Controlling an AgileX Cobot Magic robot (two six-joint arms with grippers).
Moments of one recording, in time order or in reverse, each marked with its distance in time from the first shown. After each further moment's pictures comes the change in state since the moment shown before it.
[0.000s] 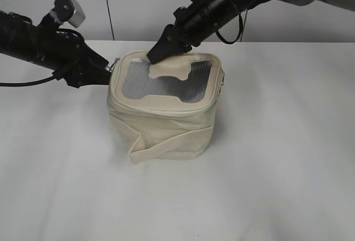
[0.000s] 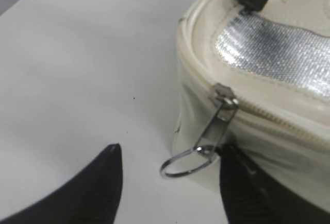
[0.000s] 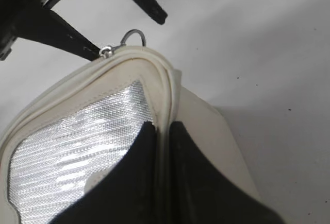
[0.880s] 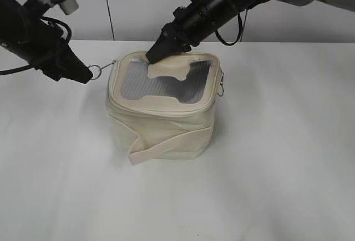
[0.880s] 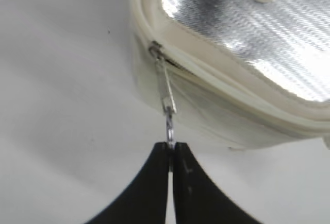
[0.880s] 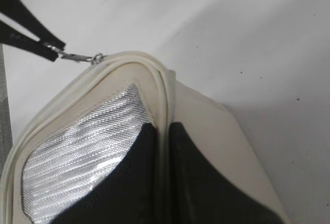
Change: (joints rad) left arm -0.047 -0.181 -0.006 0.493 0.082 -0.598; right arm -0.001 0.000 0.000 -0.001 -0.020 0.113
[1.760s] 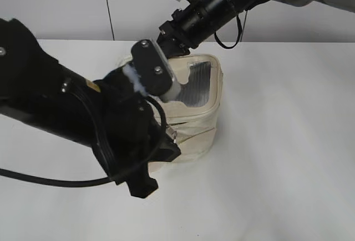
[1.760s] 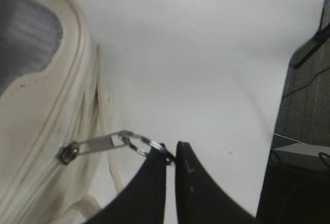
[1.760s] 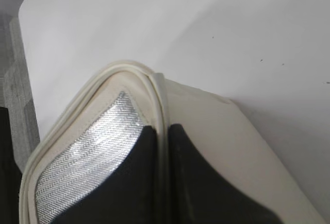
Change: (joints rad) left arm -0.659 -0.263 0.372 0.003 -0.421 -0.282; right arm 0.001 0.000 0.000 0.015 0.038 0.085
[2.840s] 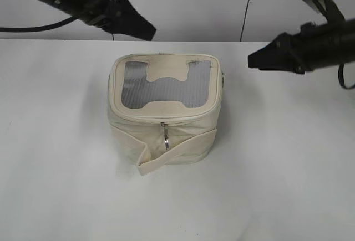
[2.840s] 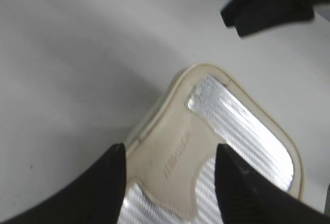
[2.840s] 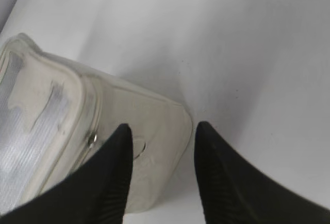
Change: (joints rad) left arm 0.535 0.343 -0.621 -0.298 0.523 0.106; right arm -0.370 -0.574 1.002 0.392 -0.412 -0.486
